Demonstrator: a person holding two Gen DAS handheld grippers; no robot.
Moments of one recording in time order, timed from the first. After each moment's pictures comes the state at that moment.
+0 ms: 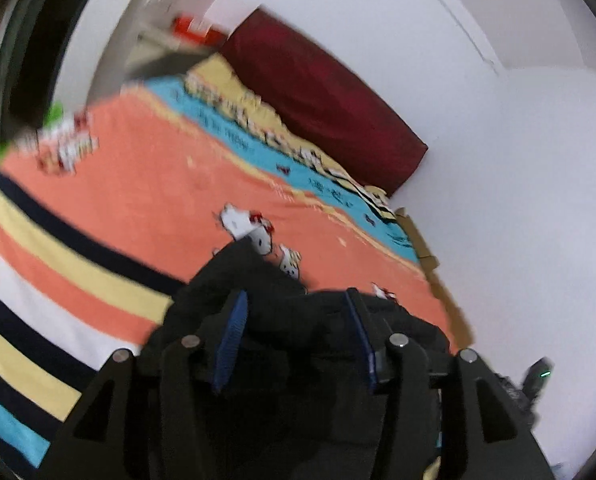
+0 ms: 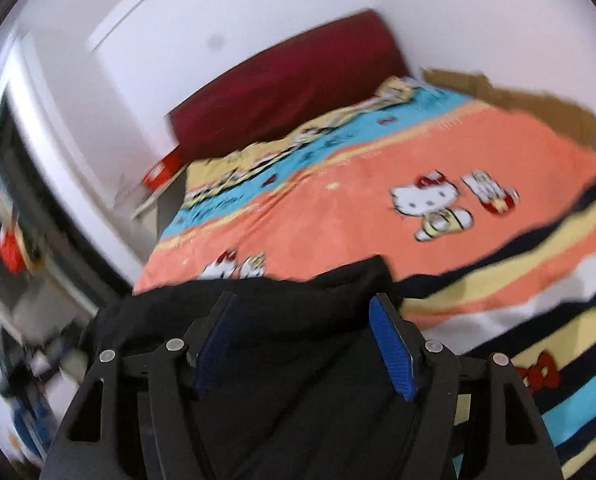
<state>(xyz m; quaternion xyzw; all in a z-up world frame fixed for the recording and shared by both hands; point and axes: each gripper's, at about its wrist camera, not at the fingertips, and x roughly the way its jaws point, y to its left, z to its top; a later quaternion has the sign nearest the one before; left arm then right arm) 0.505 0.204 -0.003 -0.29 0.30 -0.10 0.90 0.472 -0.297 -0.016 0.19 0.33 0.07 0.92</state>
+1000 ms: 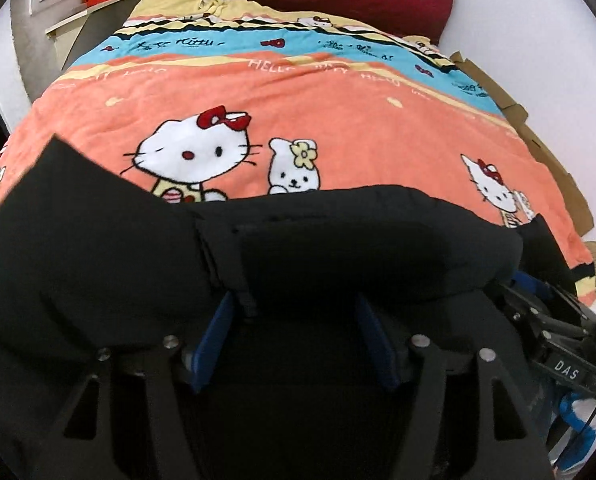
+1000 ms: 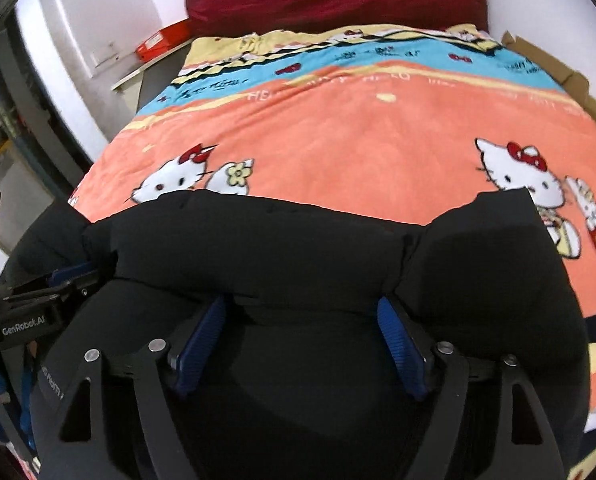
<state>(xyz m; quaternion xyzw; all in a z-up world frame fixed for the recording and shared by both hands) 0.725 0.006 -0.147 -0.06 0.50 -0.07 0.86 0.659 -0.218 -0.147 0.06 0.47 0.10 0.87</state>
